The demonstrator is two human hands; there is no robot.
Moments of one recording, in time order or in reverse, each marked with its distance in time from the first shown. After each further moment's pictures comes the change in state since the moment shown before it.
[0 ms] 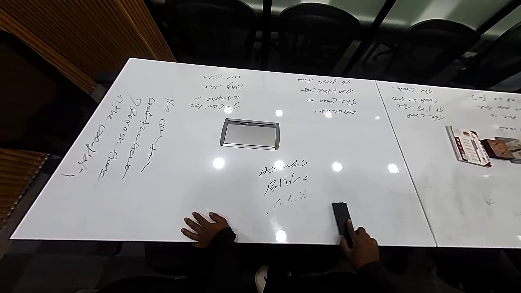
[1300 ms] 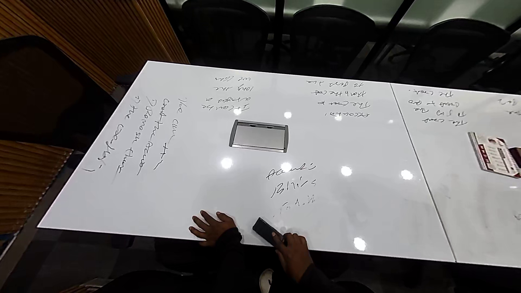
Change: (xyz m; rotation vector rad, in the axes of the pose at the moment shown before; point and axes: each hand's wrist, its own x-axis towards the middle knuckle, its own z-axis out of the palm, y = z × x) left_hand 0.001 0.006 -0.001 0.082 -0.010 -0.011; right_hand -0.003 -0.207 0.012 0.191 -0.112 -0.534
